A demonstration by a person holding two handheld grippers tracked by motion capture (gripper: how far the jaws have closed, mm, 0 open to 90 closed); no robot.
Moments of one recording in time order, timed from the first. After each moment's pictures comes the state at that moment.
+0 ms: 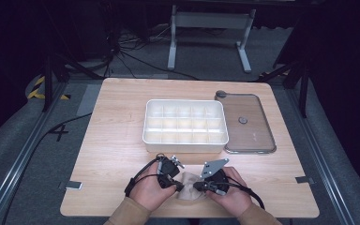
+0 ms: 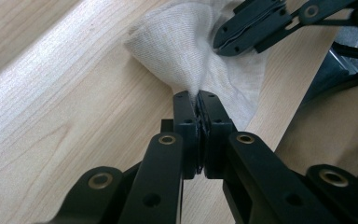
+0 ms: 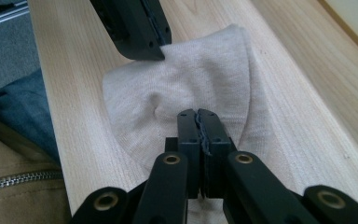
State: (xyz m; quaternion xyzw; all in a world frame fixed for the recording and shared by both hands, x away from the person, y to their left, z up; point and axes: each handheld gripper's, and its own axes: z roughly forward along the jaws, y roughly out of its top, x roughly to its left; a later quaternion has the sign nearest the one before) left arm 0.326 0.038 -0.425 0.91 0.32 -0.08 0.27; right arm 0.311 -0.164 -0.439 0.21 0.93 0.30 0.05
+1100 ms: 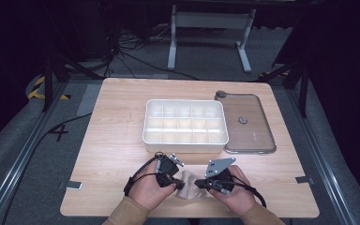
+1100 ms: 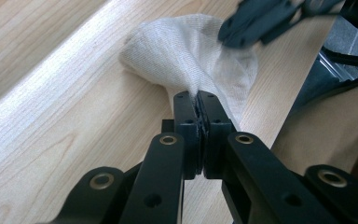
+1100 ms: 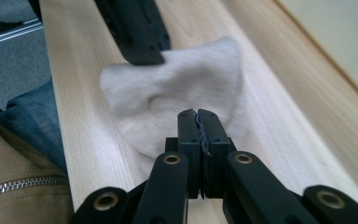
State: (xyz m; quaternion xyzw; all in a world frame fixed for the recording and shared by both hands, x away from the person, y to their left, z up) left arm 0.326 0.043 -0.418 0.90 0.31 -0.08 0.29; right arm 0.311 -0.177 -0.427 0.20 0.92 0.34 0.06
